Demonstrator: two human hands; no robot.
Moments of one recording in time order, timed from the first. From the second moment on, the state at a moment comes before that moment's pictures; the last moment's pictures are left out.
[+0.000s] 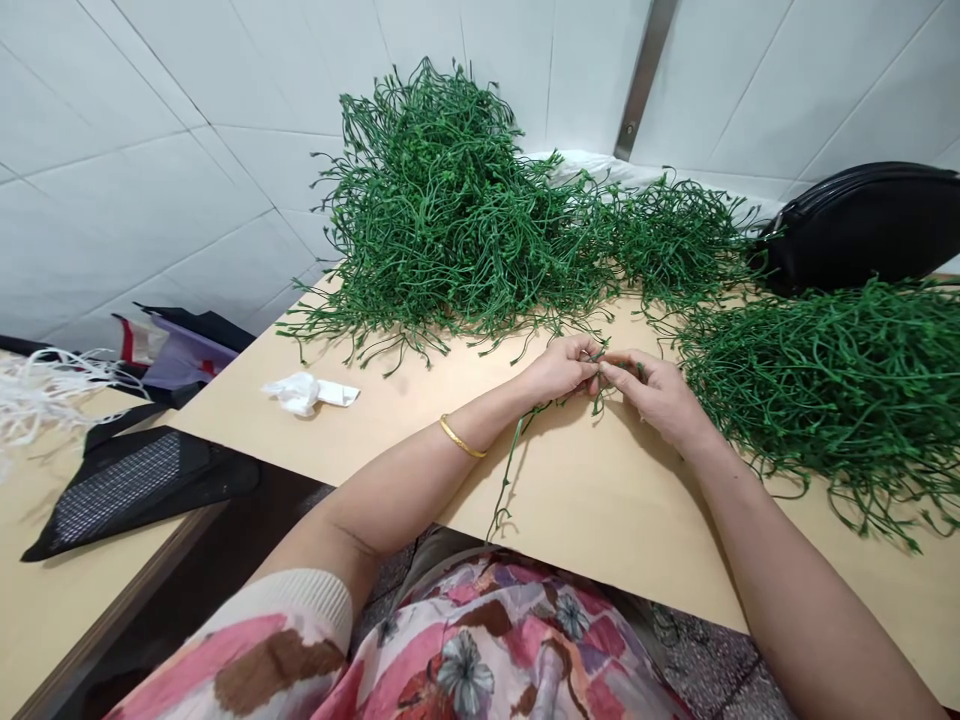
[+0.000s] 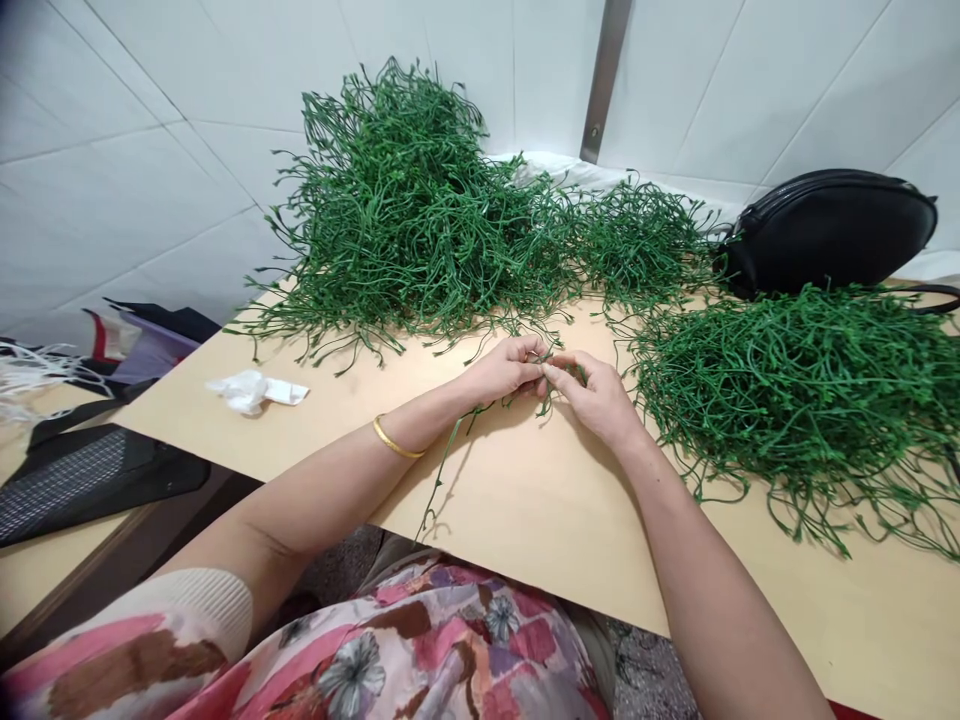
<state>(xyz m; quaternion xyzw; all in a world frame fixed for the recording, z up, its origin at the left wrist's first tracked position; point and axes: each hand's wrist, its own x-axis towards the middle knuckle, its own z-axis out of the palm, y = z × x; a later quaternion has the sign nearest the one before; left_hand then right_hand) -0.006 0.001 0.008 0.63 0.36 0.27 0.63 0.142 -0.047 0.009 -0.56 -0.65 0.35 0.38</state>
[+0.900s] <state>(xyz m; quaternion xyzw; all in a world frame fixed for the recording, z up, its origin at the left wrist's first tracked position) -0.007 -0.002 0.010 0.61 0.41 0.29 0.61 0.155 -0.042 -0.001 -0.57 -0.70 0.28 0.32</state>
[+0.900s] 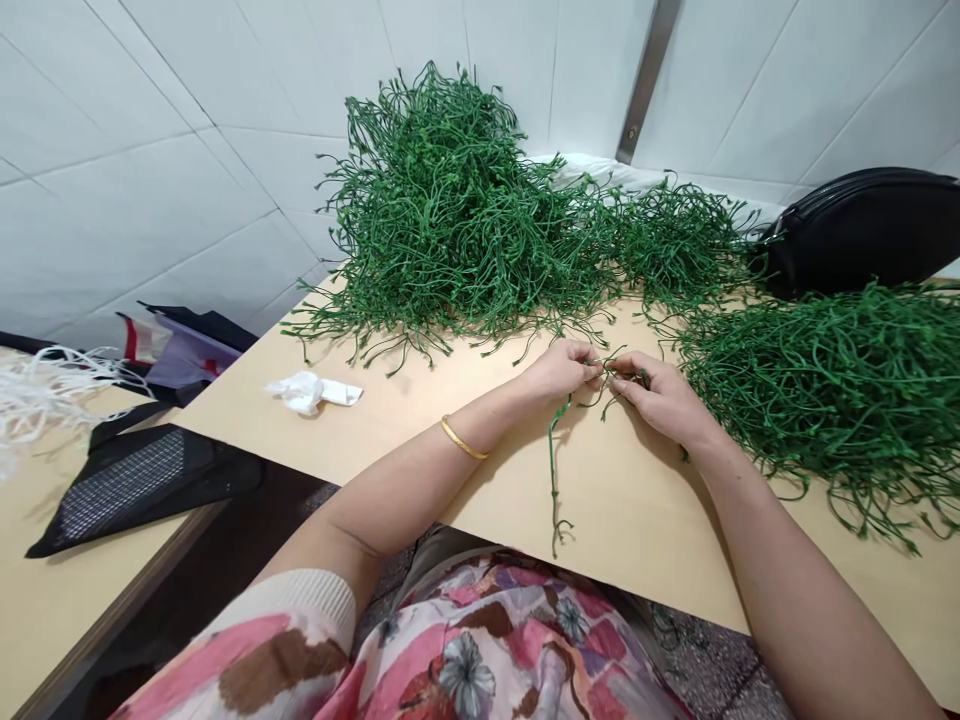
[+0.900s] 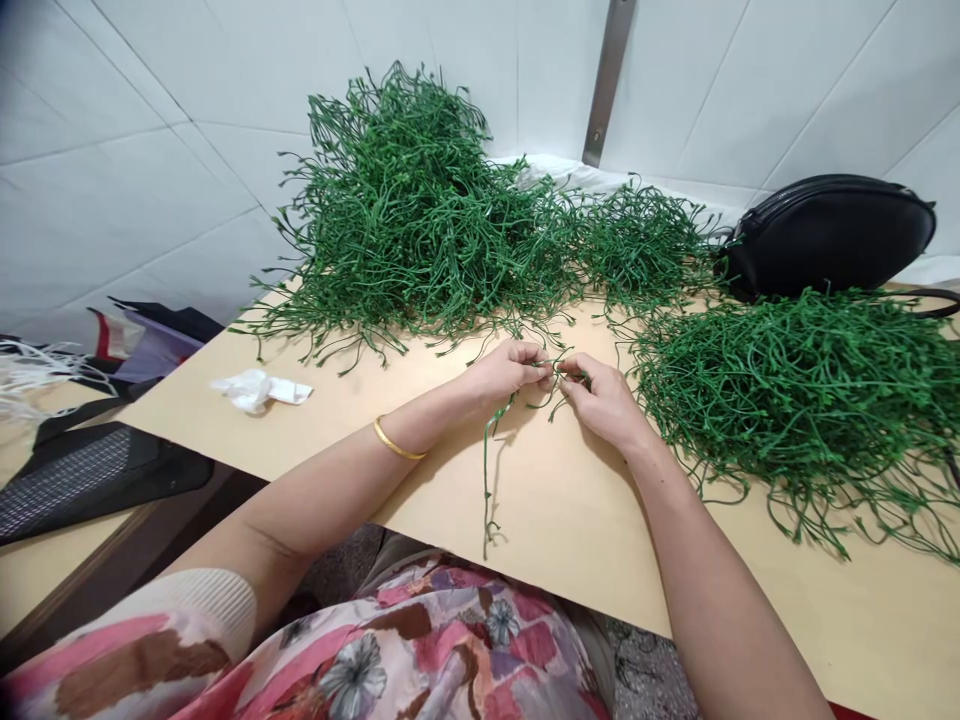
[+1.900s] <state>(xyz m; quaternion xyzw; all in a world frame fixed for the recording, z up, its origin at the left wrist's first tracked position) -0.022 0.002 0.021 0.61 0.23 0.21 0.72 0.142 -0.051 0.012 -0.55 -0.74 0.22 0.33</state>
